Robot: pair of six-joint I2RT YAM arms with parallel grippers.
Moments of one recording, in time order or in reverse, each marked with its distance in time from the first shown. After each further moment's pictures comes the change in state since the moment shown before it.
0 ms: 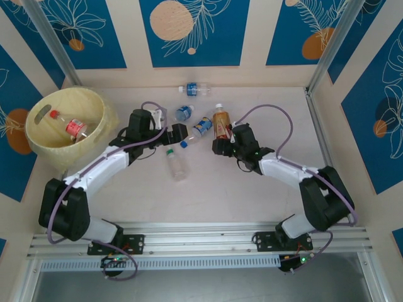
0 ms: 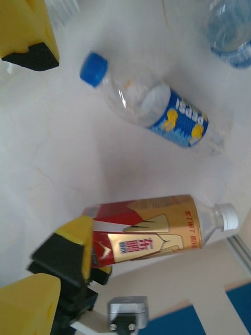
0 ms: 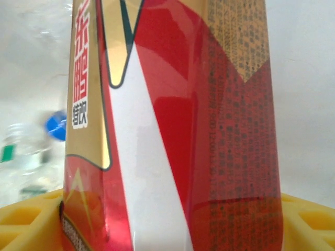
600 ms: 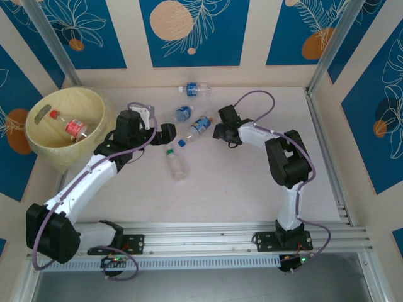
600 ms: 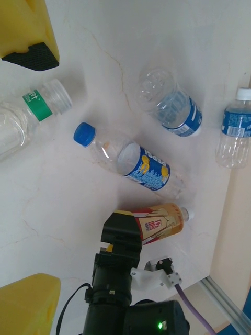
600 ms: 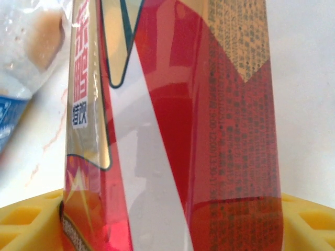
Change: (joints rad) left arm 0.017 -0.195 0.013 -0.197 -0.263 0.184; right arm -0.081 0.530 0.528 -0.353 0.185 0.142
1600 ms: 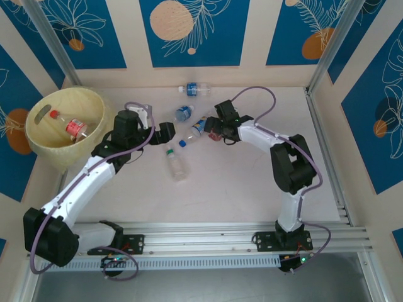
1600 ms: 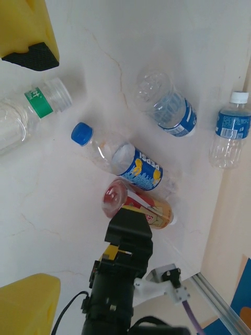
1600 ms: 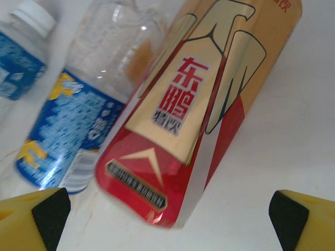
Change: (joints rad) left arm 0.000 -0.037 0.005 -0.016 -0.023 -0.024; right arm 0.048 -0.021 0.107 -0.068 -0.023 0.093
